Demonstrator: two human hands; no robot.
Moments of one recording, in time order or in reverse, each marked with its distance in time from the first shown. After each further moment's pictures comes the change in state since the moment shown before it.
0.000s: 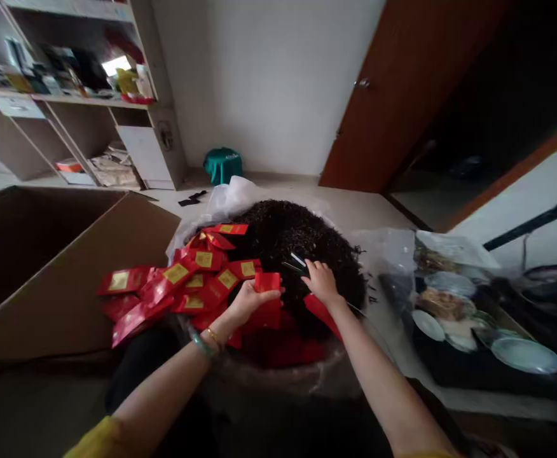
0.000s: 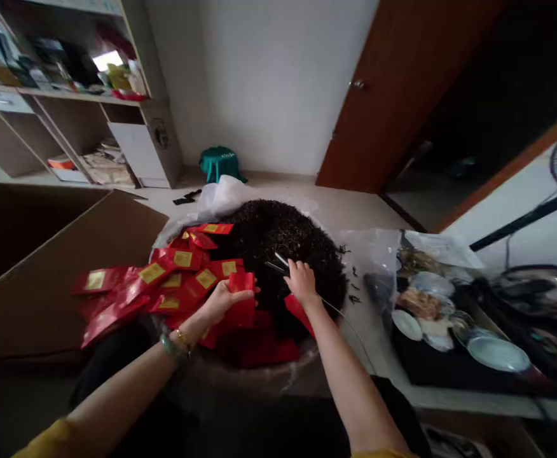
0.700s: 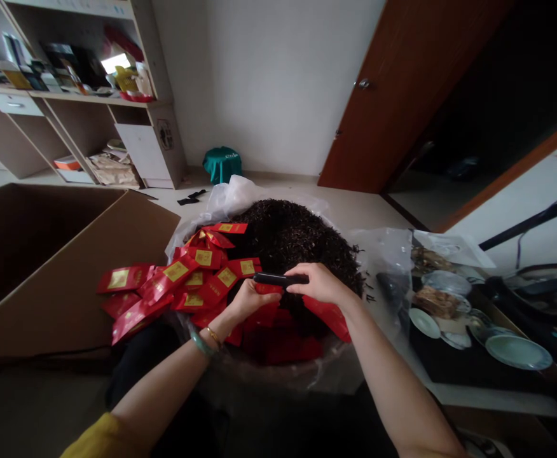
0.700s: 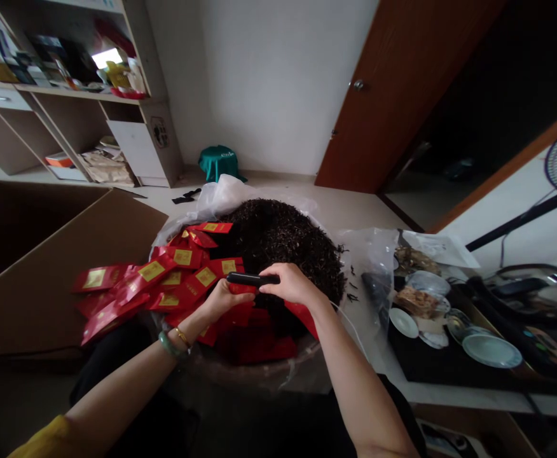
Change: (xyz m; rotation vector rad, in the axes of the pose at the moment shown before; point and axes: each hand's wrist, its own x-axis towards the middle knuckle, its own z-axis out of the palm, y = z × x) left_hand 0.002 -0.001 -0.005 0.290 -0.007 0.182; right_hand -0.032 -0.064 -0.095 0.415 -0.254 -0.337
